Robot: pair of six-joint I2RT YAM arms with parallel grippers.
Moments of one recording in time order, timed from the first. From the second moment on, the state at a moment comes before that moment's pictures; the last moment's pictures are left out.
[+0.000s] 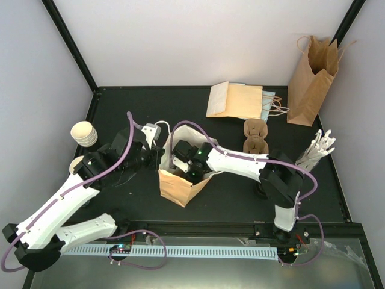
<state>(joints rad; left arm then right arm) -0.75 0.92 1.15 -0.92 -0.08 -0.45 1.03 1.86 1.36 -0.80 -0.01 -0.10</state>
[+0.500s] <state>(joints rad) -0.72 0.90 1.12 -0.90 -0.04 -0.45 1.05 1.92 1.36 -0.74 0.00 -0.06</state>
